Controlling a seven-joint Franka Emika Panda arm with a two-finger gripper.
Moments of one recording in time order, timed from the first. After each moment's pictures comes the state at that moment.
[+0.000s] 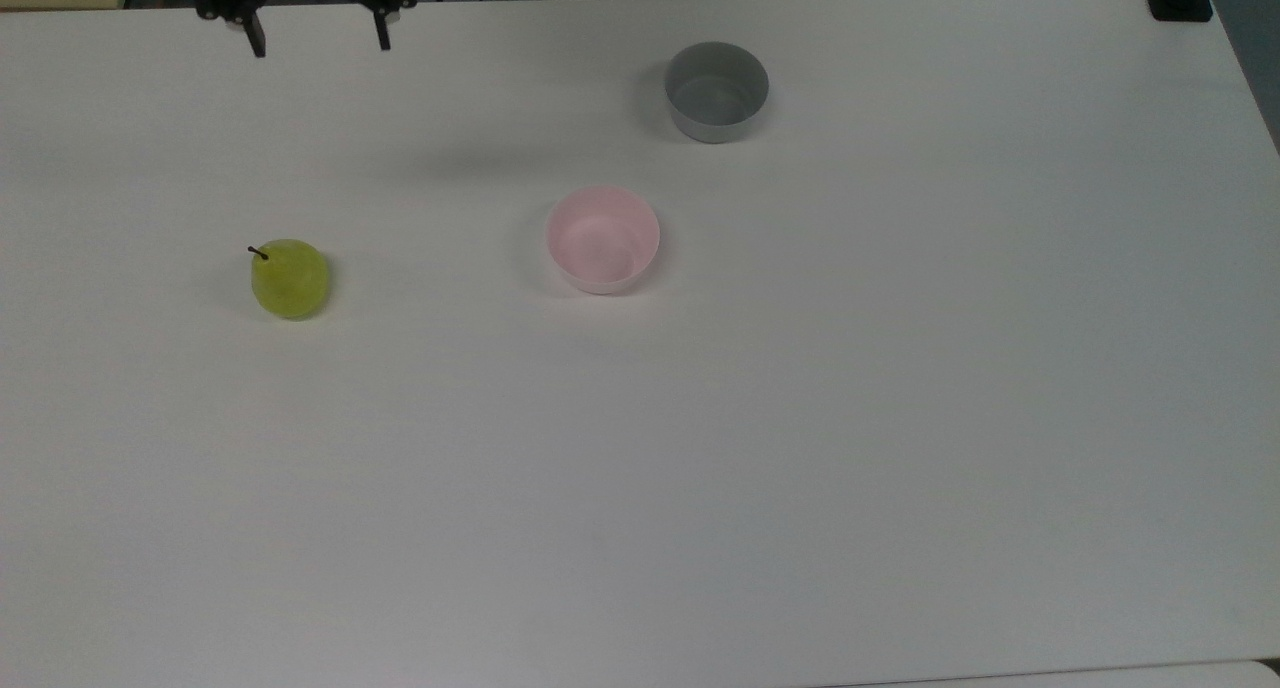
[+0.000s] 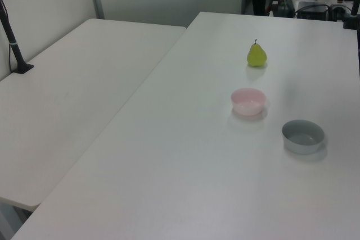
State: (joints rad) arm -0.09 0.06 -0.11 -1.63 -0.09 1.72 -0.37
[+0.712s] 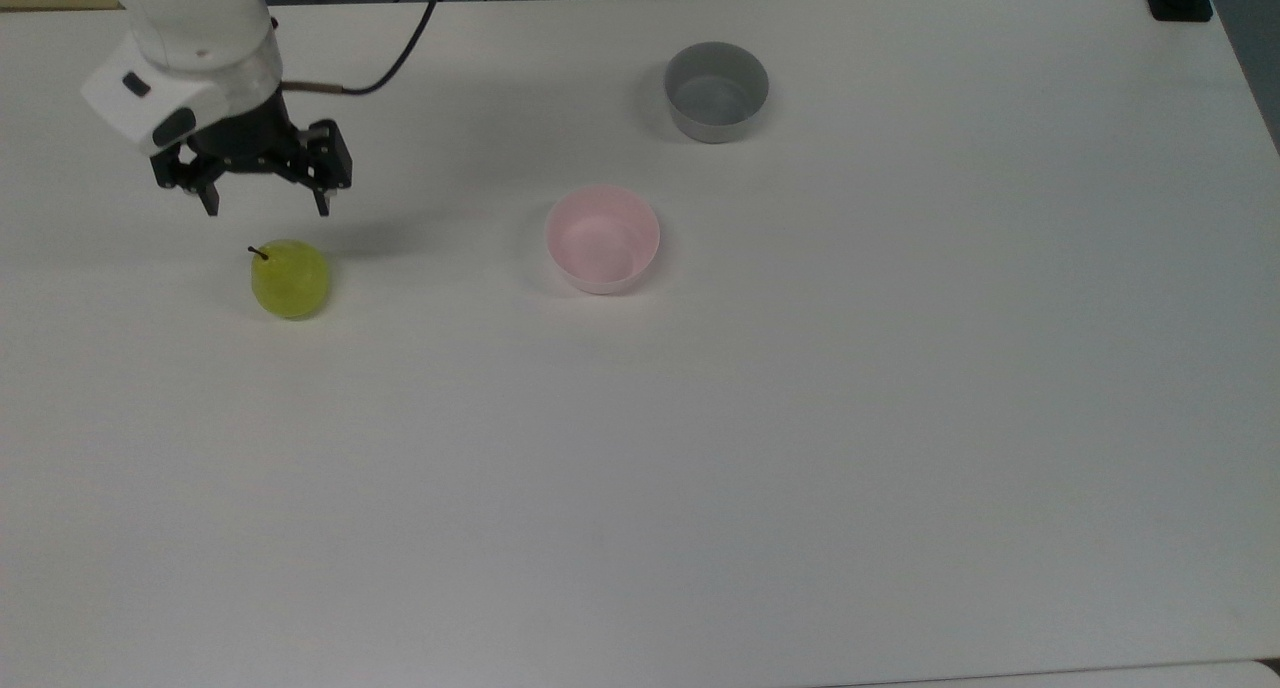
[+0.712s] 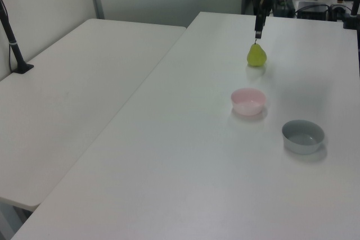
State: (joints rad) arm -0.20 0.29 -0.11 -1.71 -0.09 2.09 -0.37
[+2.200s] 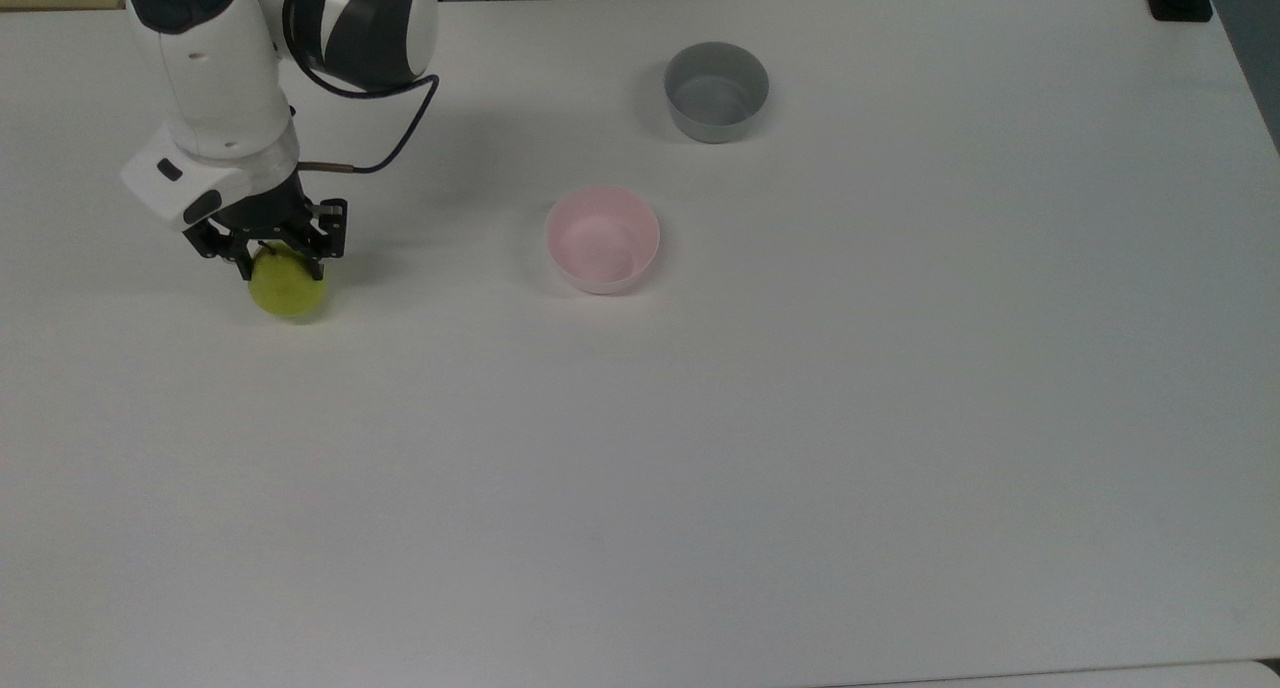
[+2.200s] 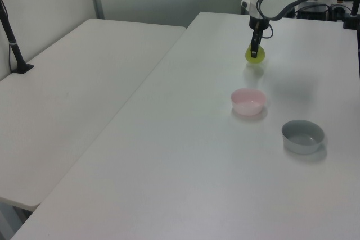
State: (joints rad) arm -0.21 0.39 -0.10 -1.75 -0.09 2.27 -0.37
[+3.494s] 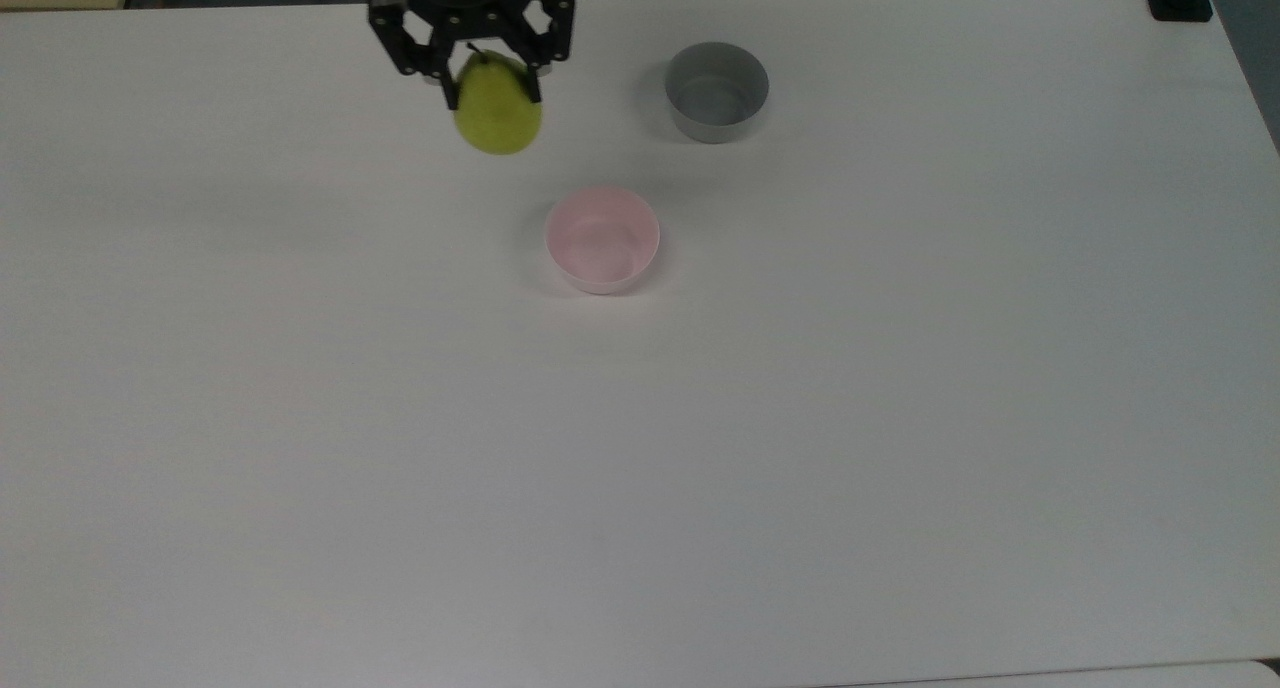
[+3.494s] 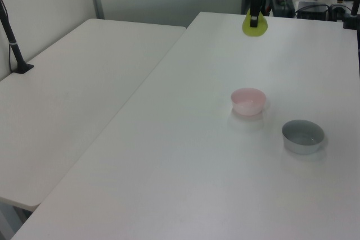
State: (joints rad) arm -0.10 0.09 0.11 -1.59 0.00 1.73 -0.13
